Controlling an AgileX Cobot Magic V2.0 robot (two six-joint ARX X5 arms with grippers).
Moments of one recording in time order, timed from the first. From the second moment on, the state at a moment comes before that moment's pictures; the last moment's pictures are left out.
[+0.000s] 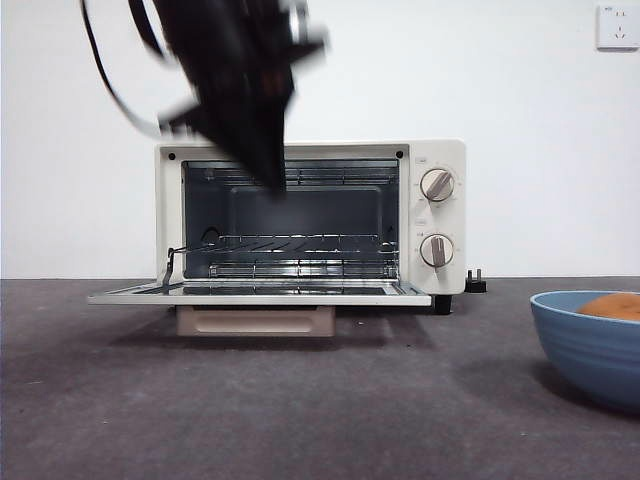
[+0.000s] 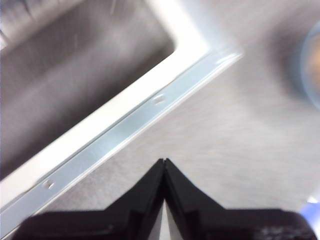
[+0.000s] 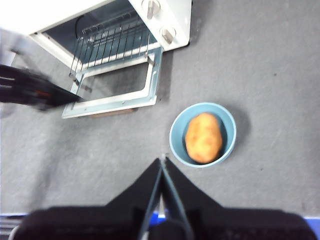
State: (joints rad) left arm -0.62 1.68 1.54 -0.94 0.16 -0.01; right arm 0.51 0.50 1.25 -1.35 0.07 0.60
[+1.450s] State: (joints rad) left arm -0.63 0.81 1.54 -1.32 0.08 -0.01; right arm 0.35 1.04 0.84 -1.11 0.08 0.62
